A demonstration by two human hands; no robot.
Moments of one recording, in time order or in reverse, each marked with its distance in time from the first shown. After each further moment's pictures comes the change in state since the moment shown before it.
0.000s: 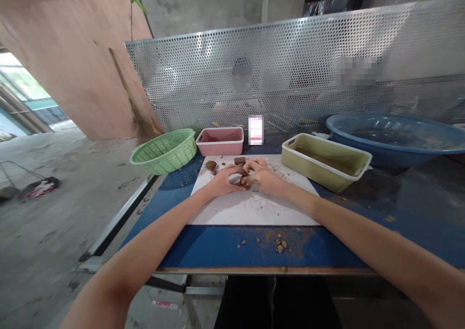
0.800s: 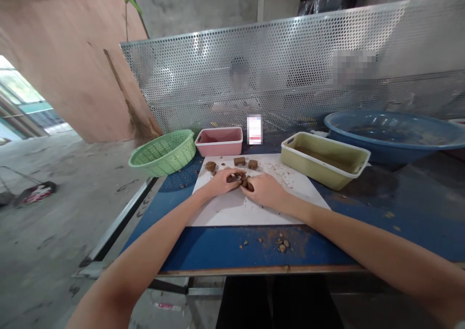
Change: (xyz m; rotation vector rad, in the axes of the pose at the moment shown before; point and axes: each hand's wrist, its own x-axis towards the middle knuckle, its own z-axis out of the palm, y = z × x) left_hand -0.003 -0.007 -0.002 0.033 -0.023 -0.097; right_hand -0.006 -0.054 0.016 -0.352 -0.039 0.359
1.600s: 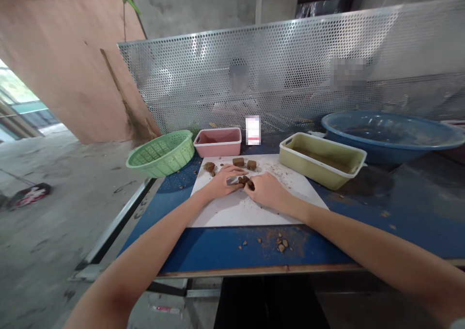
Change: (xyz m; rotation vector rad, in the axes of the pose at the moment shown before) left_hand 0.005 -0.004 0.003 0.186 0.030 0.254; right_hand -0.003 -0.002 -0.014 -0.025 -0.034 0.128
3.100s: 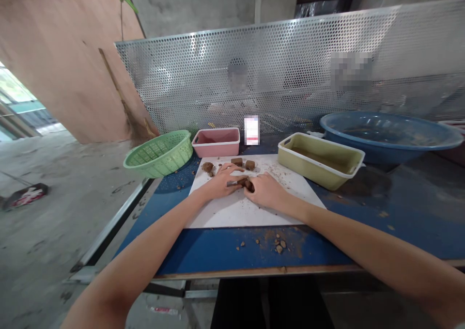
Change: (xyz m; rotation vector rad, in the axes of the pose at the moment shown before) left_hand 0.002 0.003 -0.004 0.176 -0.132 0.025; right_hand 0.002 0.014 0.012 0.007 -0.004 -0.070
